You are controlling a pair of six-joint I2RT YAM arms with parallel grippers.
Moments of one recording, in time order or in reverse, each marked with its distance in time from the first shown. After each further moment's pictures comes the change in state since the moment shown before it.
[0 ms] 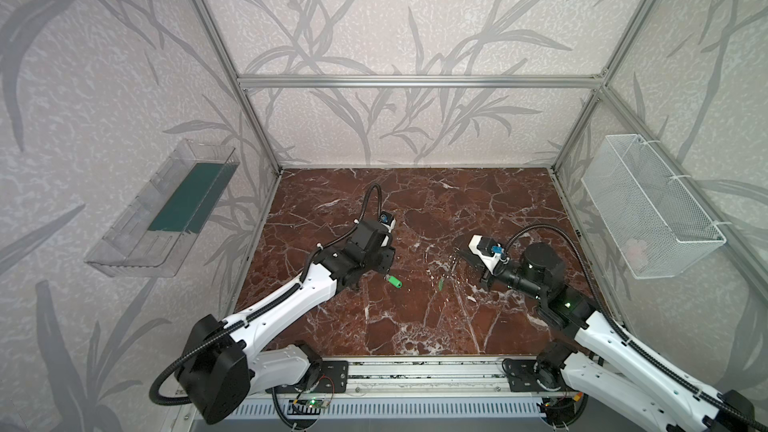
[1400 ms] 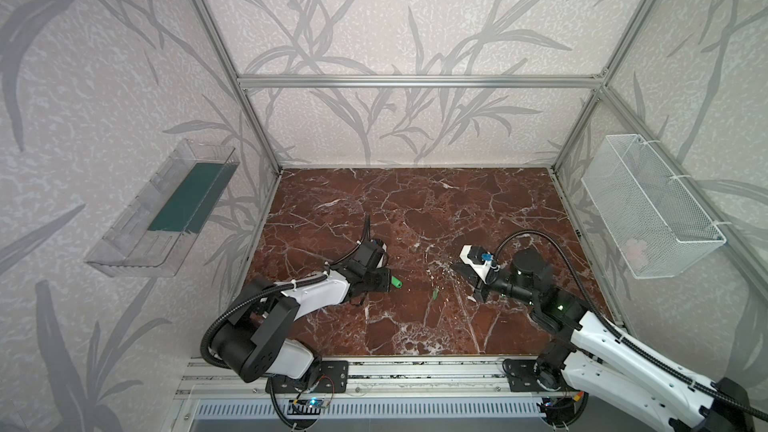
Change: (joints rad) left arm 0.078 0.209 -0.288 0.373 0.243 -0.210; right arm 0.069 0.032 -0.043 -0.019 0.001 0.045
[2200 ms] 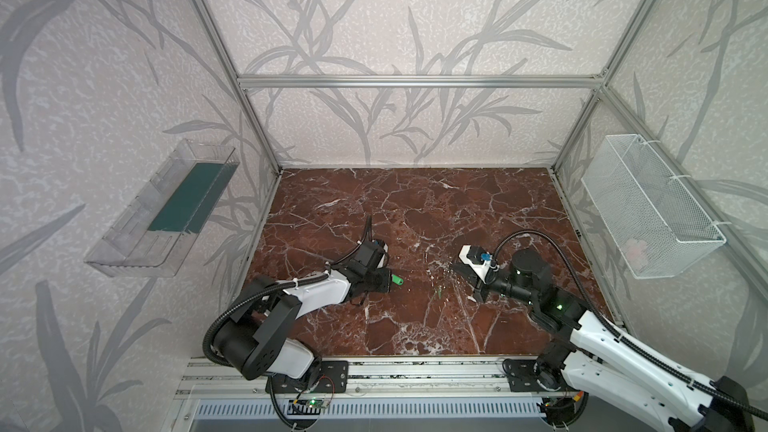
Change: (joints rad) left arm 0.000 0.015 0.001 0.011 0.010 0.020; right arm 0.000 0.006 0.000 0.000 0.000 0.000
